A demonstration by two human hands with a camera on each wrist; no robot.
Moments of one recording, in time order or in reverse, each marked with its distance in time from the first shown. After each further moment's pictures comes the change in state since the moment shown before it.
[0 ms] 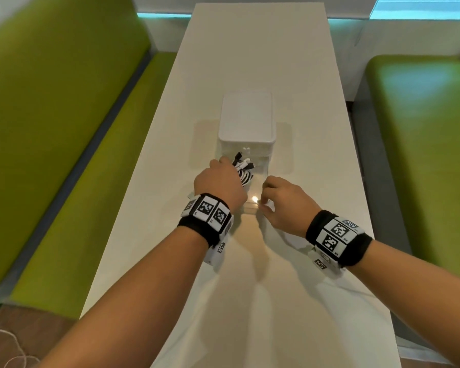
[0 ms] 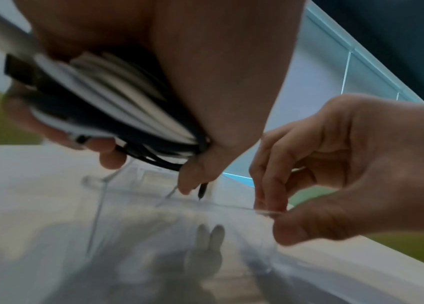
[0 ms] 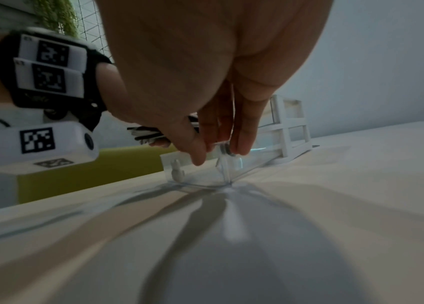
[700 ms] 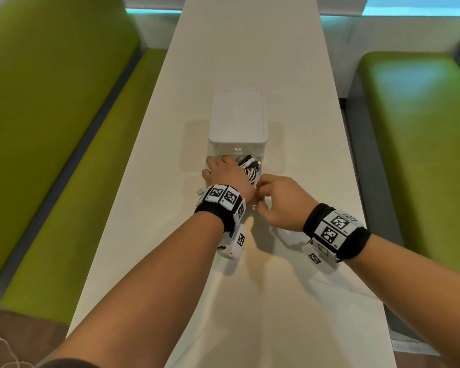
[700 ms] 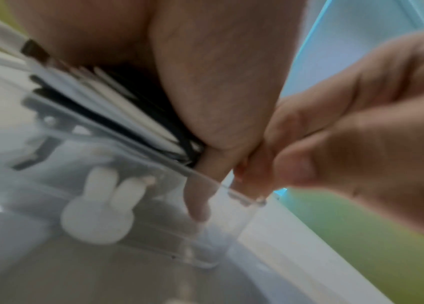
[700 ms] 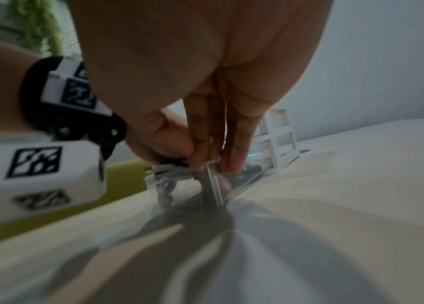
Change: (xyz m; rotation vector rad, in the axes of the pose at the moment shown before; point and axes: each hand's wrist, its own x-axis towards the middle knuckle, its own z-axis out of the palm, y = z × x) left_hand 0.033 0.033 0.030 -0.033 -0.013 -0.076; right_hand 0.007 0.001 -0.016 0.092 -0.027 -0.038
